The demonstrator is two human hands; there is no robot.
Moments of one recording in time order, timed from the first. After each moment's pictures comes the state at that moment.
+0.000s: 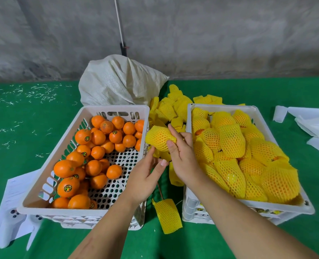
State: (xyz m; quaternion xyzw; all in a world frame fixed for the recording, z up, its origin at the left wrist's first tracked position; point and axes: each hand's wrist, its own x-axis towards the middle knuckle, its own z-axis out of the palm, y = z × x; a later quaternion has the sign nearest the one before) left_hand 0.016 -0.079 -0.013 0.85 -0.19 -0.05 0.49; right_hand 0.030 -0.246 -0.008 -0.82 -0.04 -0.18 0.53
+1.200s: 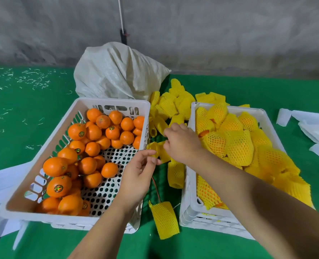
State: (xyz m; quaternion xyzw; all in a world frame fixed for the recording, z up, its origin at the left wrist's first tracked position) left_hand 0.029 -0.080 -0.025 0.74 -0.08 0.00 0.67; right_hand 0.099 -0.254 0.031 -1.00 -0.08 -0.01 0.04
